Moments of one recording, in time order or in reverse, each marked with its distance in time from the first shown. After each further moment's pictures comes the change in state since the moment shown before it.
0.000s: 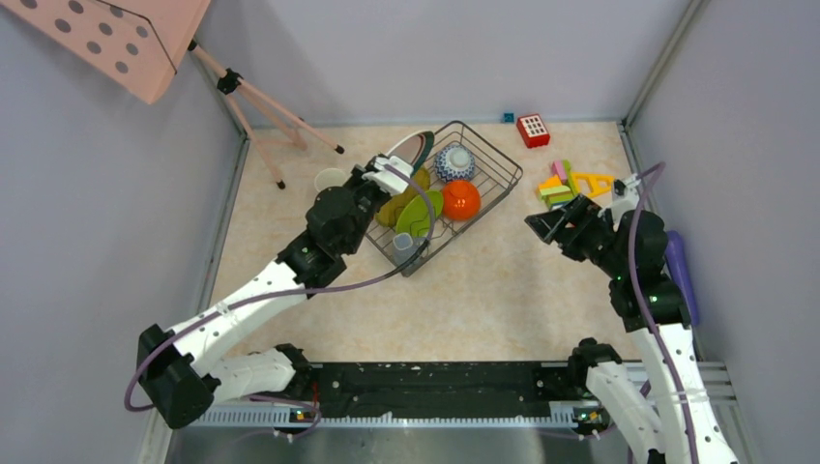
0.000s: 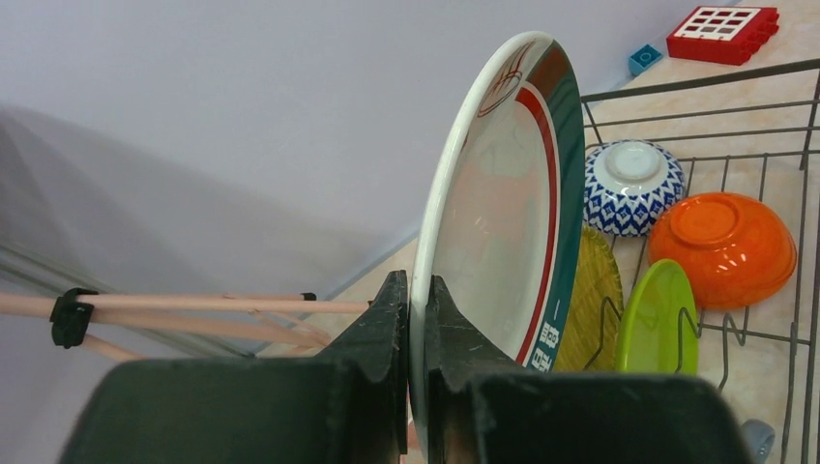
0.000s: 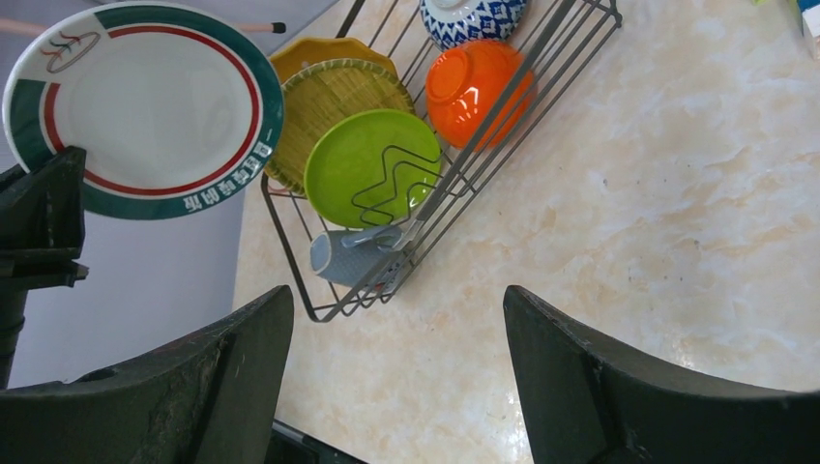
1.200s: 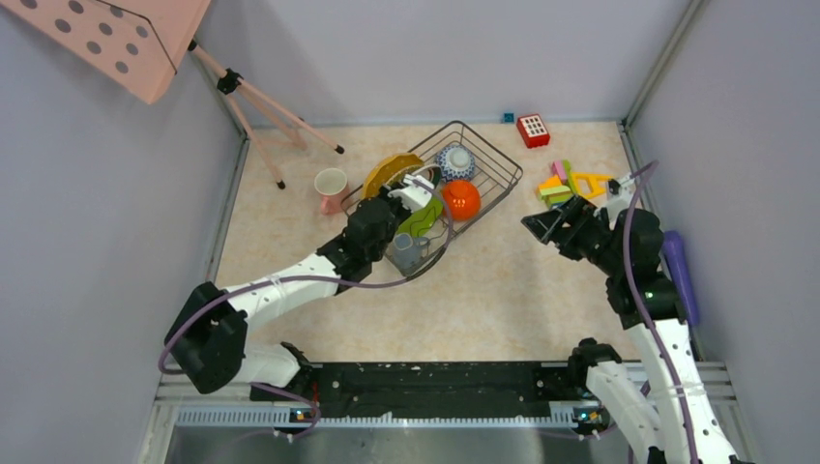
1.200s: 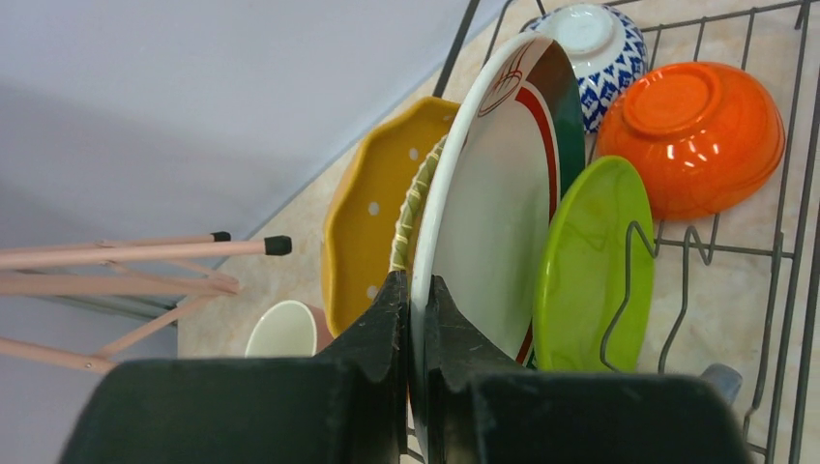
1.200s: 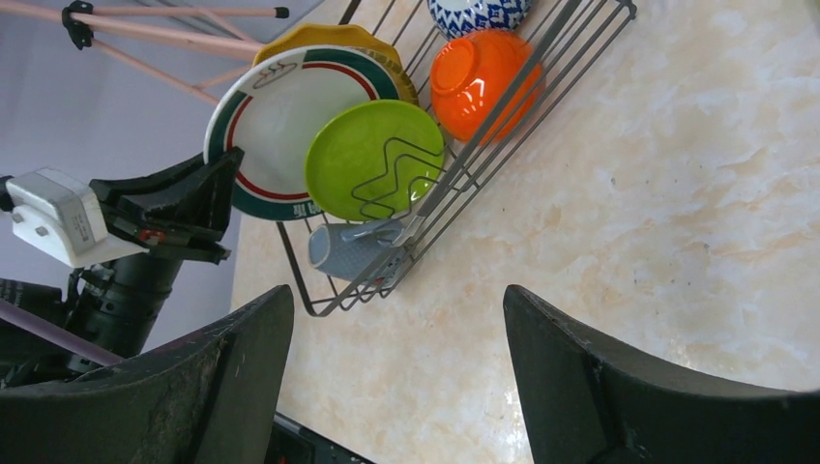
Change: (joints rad) left arm -0.011 0.237 -0.129 0.162 -0.025 -0.070; right arm 0.000 0.016 -0.024 0.035 -0.033 -0.011
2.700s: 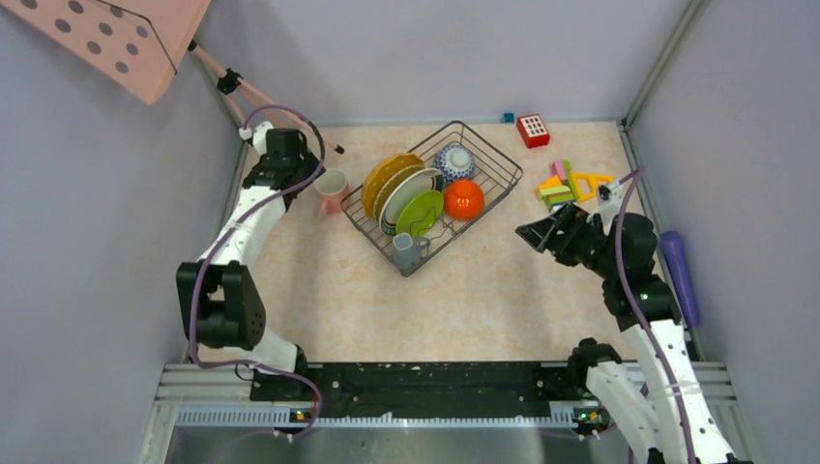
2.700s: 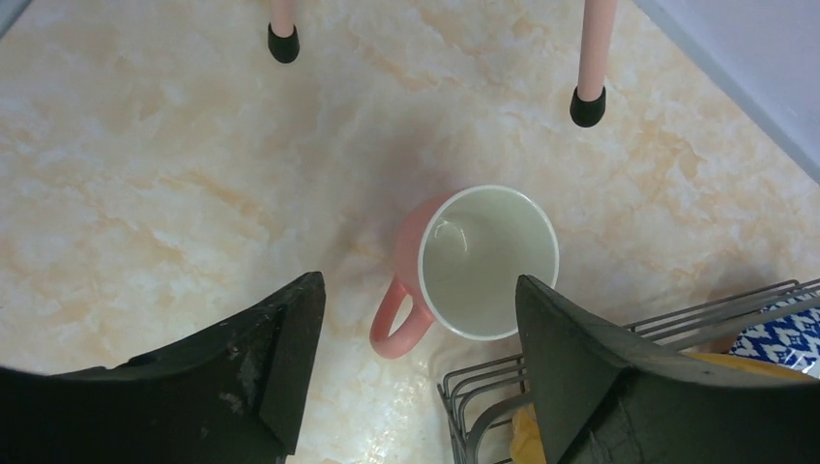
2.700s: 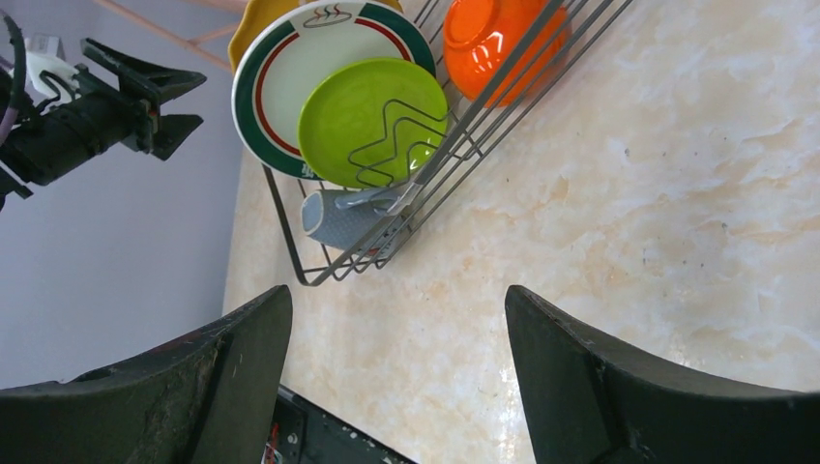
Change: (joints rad) left arm 0.698 0.185 0.441 -0.781 0.140 -1.141; right arm 0.000 -0.011 -0.052 0.008 -0.066 -0.027
